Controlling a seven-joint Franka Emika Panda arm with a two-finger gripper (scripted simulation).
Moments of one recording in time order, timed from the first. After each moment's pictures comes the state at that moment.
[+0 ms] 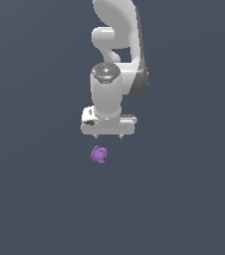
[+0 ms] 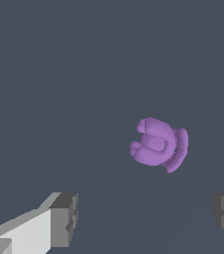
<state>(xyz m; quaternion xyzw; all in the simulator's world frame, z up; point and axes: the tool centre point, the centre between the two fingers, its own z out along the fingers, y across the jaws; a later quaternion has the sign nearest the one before) -0.005 -0.016 0.159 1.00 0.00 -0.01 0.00</state>
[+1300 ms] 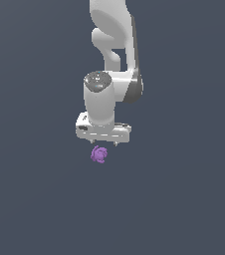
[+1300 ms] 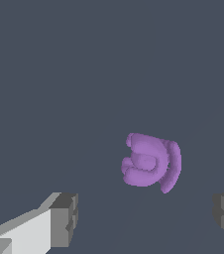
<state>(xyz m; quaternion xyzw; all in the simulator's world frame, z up) 0.014 -0.035 0.142 1.00 -0.06 0.01 0.00</state>
